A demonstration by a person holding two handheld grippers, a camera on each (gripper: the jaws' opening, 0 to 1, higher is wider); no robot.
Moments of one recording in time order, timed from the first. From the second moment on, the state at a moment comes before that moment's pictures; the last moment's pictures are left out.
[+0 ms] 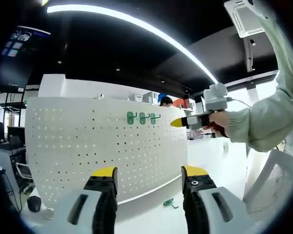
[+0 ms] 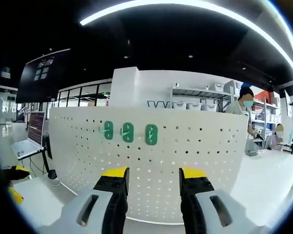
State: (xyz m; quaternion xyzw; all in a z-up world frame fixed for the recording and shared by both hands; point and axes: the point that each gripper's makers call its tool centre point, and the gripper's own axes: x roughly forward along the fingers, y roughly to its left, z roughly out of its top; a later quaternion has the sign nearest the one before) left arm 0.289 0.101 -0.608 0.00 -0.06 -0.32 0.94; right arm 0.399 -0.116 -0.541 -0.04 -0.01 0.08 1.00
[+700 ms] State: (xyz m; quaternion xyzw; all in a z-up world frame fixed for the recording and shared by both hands) left arm 0.287 0.091 -0.630 0.05 -0.03 -0.34 0.94; right arm 0.336 -0.098 -0.574 -0.04 0.02 0.13 0.99
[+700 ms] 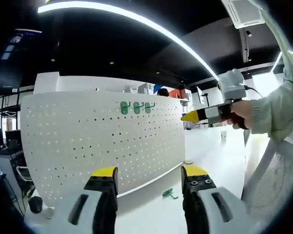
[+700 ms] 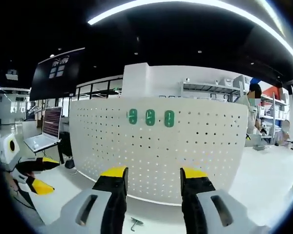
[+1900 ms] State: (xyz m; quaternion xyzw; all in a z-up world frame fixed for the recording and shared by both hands) left arm 0.289 0.086 -0.672 0.09 0.05 -0.34 0.94; right arm 0.280 -0.080 -0.620 0.00 0.03 0.18 0.98
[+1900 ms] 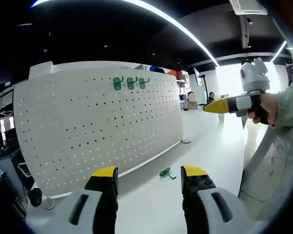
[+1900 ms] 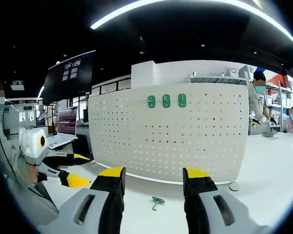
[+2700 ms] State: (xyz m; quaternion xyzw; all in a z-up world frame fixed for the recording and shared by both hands) left arm 0.298 0.052 -0.655 0.15 0.03 -0.41 0.90; right arm 0.283 -0.079 -0.628 0.03 0.04 0.19 0.98
